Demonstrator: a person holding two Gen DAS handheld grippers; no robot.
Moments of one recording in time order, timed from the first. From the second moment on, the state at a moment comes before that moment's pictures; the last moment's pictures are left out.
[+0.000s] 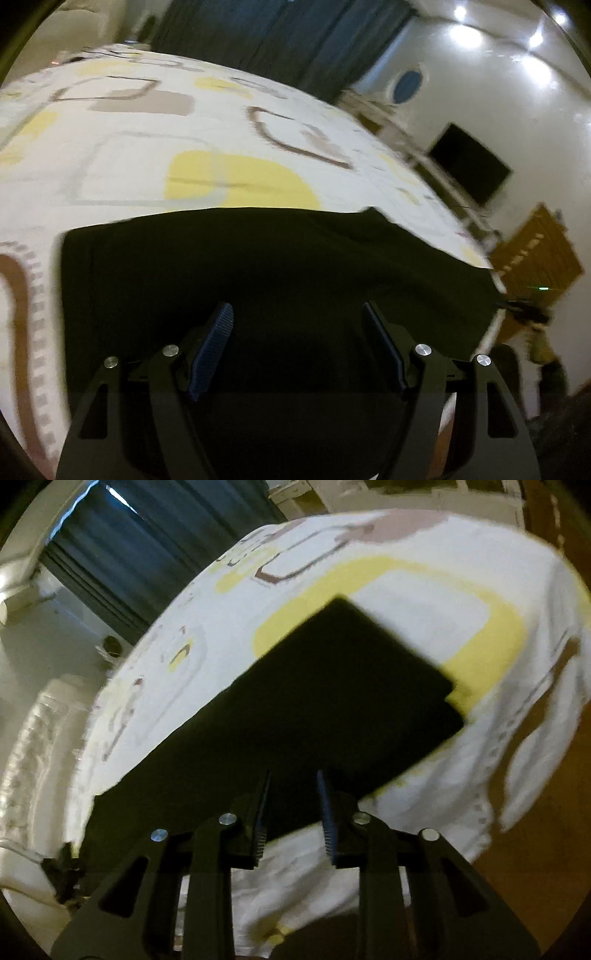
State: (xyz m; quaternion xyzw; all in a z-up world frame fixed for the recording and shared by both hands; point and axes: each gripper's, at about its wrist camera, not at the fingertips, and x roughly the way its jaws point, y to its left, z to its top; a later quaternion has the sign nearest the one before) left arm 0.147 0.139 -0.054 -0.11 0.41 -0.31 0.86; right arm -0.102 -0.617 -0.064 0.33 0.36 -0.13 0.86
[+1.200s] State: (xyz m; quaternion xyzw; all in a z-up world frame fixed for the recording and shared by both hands) left arm 0.134 0.176 -0.057 -0.09 0.38 -0.28 0.88; right arm 0.289 -0.228 -0.052 0.10 0.53 0.39 0.75
